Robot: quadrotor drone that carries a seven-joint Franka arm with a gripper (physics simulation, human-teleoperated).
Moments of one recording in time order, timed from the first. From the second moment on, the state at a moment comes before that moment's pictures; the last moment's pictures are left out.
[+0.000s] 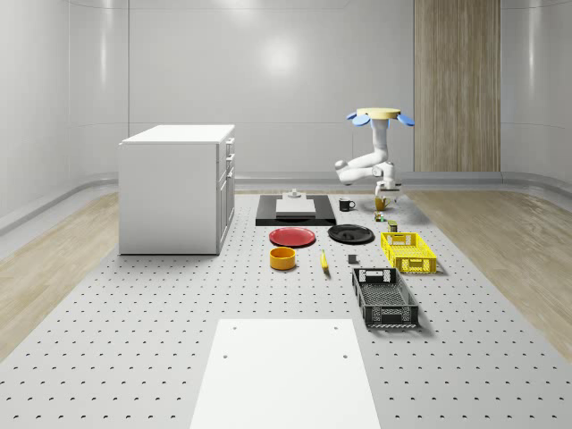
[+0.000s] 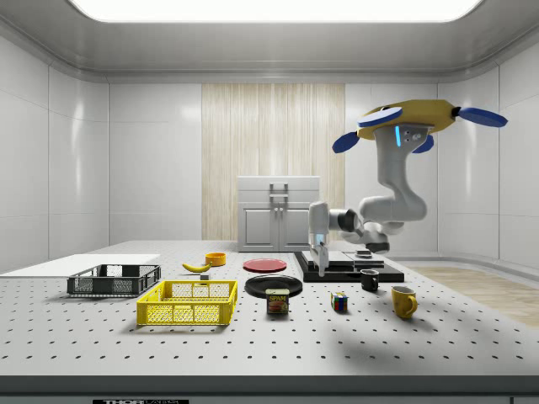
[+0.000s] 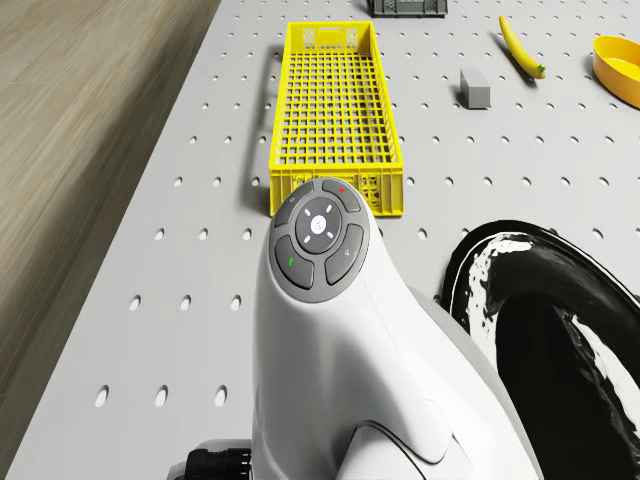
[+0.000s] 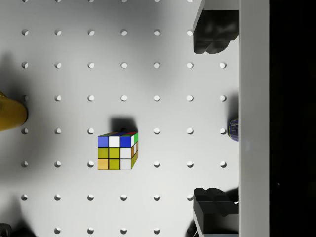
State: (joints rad) arm -1.08 -1.17 1.30 -2.89 -1.93 1.25 1.61
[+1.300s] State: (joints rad) arm -1.11 -1.28 1.33 -2.88 -1.88 1.36 1.64
